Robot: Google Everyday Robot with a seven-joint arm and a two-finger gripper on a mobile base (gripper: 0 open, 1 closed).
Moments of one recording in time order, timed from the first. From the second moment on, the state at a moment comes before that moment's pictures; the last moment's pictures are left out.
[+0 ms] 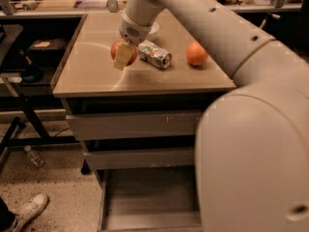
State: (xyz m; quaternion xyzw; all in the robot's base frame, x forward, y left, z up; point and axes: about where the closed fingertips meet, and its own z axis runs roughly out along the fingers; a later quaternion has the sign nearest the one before) arm 0.698 0.092 0.876 -0.64 0.73 0.11 0.22
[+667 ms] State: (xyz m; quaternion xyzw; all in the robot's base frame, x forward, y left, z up) arm 0.619 0.026 0.877 -0.59 0.78 0.08 0.21
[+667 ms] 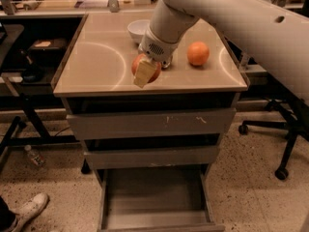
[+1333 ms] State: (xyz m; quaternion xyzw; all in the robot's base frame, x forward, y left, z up) arm 0.608 0.023 0.859 -0.59 0.78 0.08 0.19
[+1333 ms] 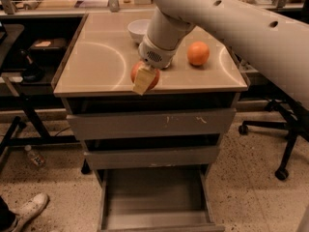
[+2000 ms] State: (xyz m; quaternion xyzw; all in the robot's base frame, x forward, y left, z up) arm 0.533 -0.001 0.797 -0.52 0.83 0.16 0.14
